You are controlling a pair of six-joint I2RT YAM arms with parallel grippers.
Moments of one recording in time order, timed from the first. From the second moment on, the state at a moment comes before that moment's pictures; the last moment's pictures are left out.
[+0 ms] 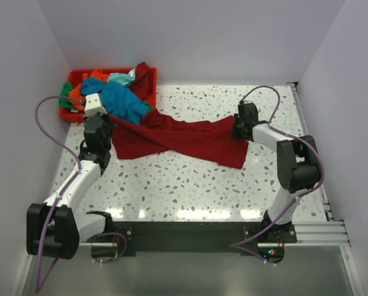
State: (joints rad) left arm -0.10 1.15 0.67 0.36 -0.37 -0.14; right arm 0.22 1.79 1.10 -0.18 0.14 0.33
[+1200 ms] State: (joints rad) left arm -0.10 1.16 0.67 0.36 -0.37 -0.14; right arm 0.21 1.70 1.10 -0.20 0.15 0.30
